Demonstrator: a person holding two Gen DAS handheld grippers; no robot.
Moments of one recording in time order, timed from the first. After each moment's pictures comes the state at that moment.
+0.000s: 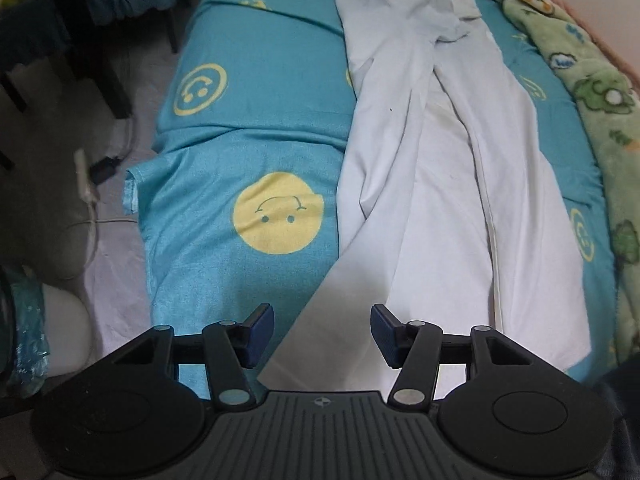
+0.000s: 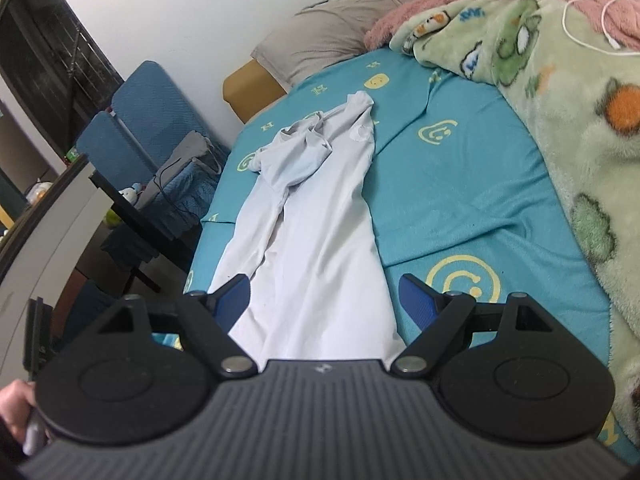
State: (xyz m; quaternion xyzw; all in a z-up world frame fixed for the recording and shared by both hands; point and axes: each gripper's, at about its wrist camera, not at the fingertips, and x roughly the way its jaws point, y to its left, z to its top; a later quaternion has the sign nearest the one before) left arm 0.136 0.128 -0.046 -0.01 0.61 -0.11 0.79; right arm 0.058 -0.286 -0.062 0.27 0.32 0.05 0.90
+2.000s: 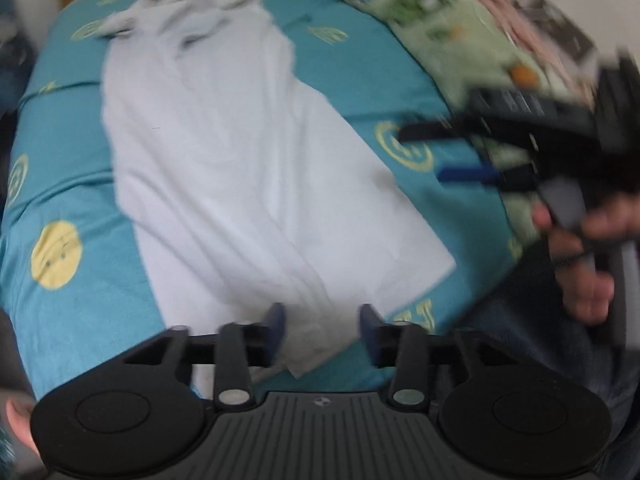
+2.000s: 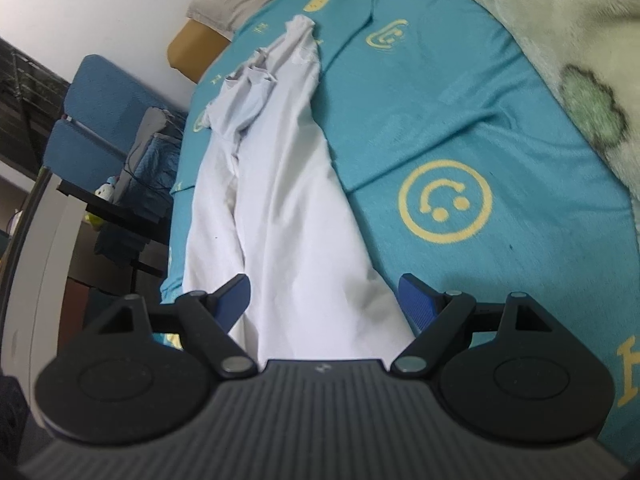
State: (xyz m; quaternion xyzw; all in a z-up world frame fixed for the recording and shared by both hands) left arm 0.059 -0.028 -0.048 0.06 0.54 -0.27 0.79; right arm 0.082 -0.309 -0.120 0.37 0.42 0.02 0.83
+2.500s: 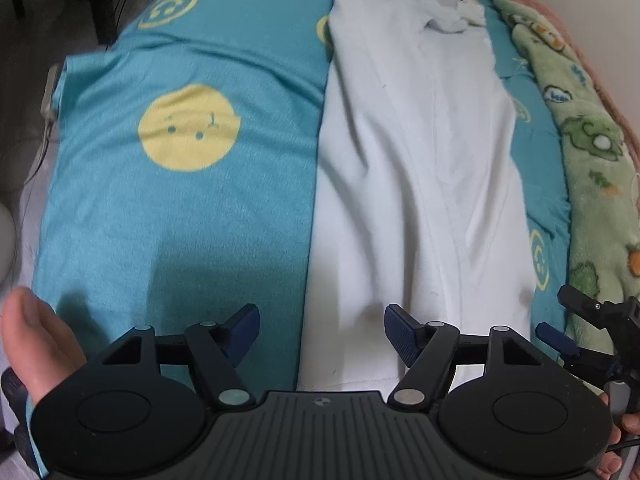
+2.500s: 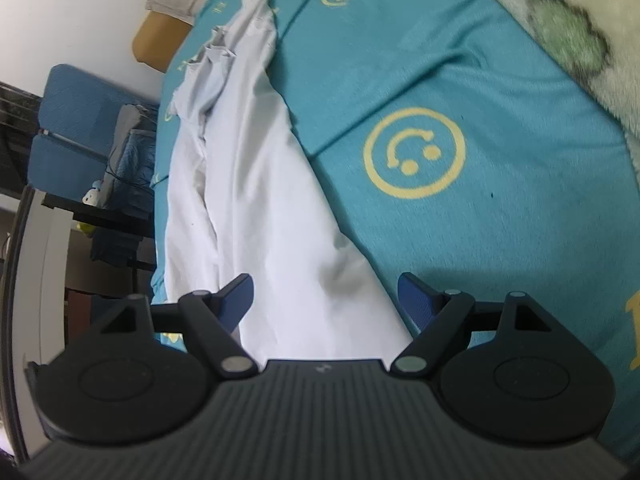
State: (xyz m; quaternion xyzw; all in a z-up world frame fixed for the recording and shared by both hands) left arm 0.115 0.071 -0.106 -0.15 0.62 -0.08 0.76; right arm 0.086 -0.317 -0.150 0.41 0.47 0.01 0.78
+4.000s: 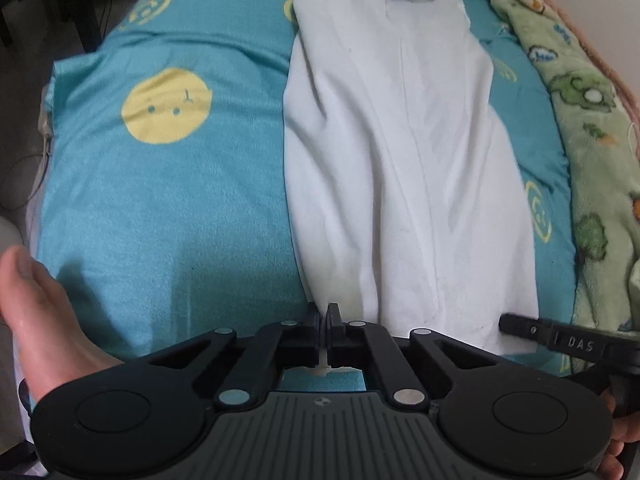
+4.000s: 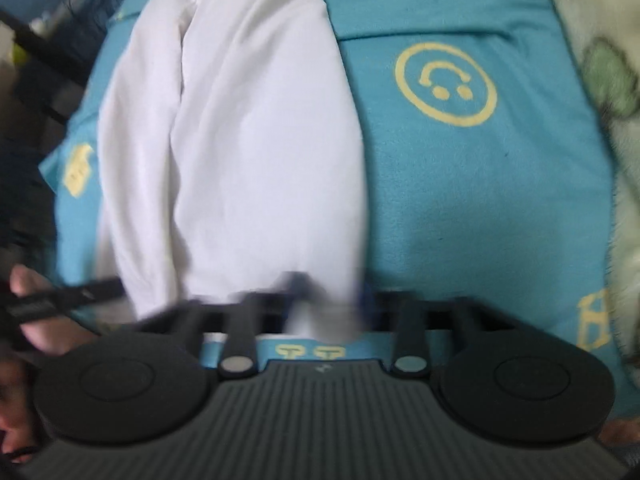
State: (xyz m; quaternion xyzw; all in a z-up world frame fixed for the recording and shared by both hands) left arm 0.082 0.049 -0.100 -0.12 0.61 -0.10 0.78; right arm 0.079 -0.241 -0.141 0.16 0.60 0.01 0.78
